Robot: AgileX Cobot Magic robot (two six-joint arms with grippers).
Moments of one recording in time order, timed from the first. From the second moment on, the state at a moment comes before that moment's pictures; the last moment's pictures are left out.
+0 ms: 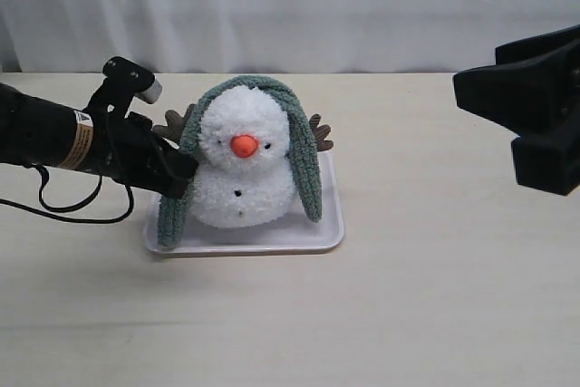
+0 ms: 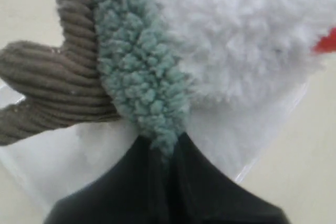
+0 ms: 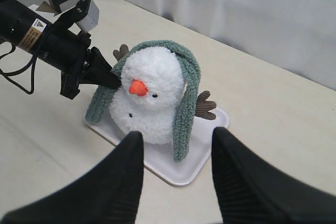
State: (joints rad) left arm -0.23 1.80 -0.91 1.75 -0.50 -1.43; right arm 0.68 0.83 -0.90 -0.17 0.64 0.11
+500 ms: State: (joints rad) left arm -0.25 1.72 -0.96 1.72 -0.35 -1.49; right arm 0.68 0.83 -0.90 -0.17 0.64 0.11
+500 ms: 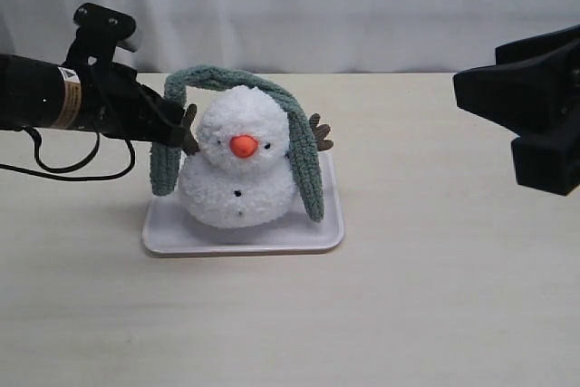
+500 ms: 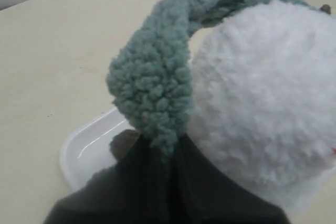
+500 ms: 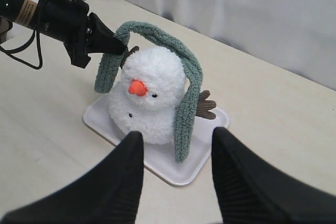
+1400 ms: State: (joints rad) left arm -0.41 1.70 -0.91 1.75 -0.28 -1.67; right arm 0.68 0.83 -0.90 -0.17 0.64 0.11
